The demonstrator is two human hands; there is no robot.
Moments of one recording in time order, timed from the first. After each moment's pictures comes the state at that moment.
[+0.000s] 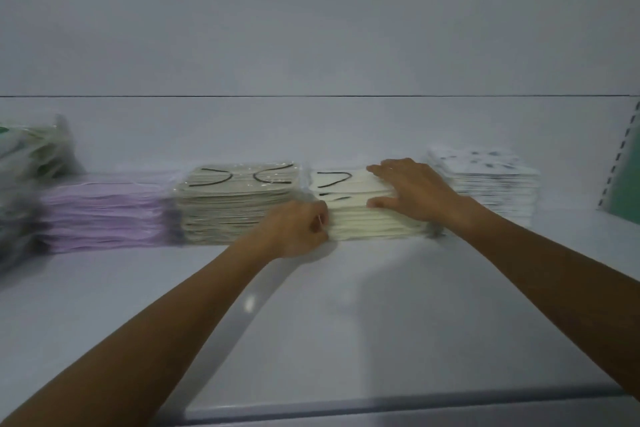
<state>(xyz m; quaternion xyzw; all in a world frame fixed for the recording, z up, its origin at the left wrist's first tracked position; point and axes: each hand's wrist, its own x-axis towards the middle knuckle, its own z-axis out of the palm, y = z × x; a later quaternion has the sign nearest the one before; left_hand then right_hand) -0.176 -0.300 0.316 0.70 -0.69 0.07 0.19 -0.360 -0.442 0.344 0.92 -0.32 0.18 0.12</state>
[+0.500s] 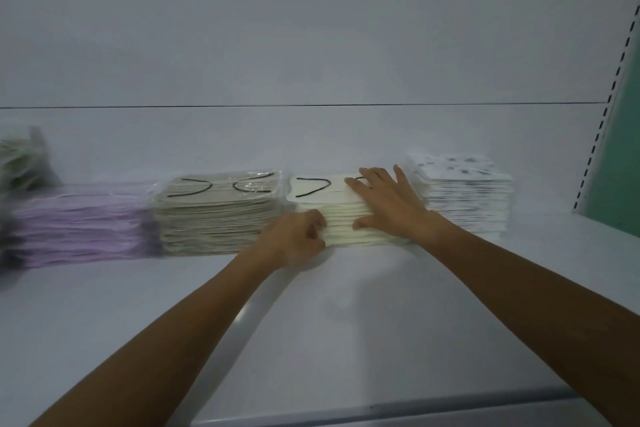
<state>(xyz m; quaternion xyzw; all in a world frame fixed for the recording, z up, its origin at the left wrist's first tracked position) -0.194 -0.321 0.305 0.72 -0.65 0.01 0.24 -0.356 -0.442 0.332 0.92 -0.32 0.13 0.20</state>
